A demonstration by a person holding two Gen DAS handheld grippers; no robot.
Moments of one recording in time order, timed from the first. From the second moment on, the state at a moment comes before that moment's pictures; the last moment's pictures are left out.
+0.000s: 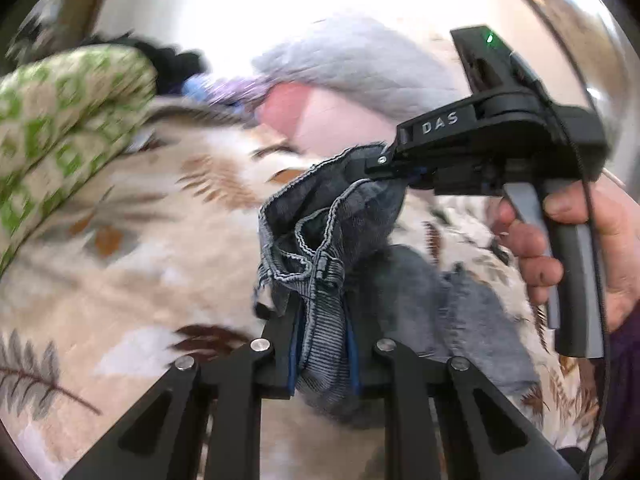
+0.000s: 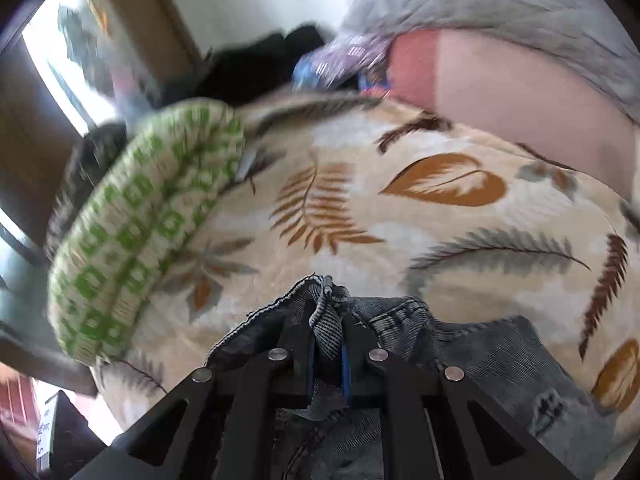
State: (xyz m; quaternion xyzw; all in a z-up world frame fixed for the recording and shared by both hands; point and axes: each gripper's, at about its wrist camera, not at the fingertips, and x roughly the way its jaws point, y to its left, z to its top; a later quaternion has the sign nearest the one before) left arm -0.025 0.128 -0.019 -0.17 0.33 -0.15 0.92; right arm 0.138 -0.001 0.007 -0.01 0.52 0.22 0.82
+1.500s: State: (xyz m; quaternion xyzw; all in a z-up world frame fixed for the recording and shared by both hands) left arm -0.041 -0.220 -0.012 0.02 0.39 -0.35 0.85; right arm 0.061 -0.419 -0.039 0.36 0.42 0.15 0.82
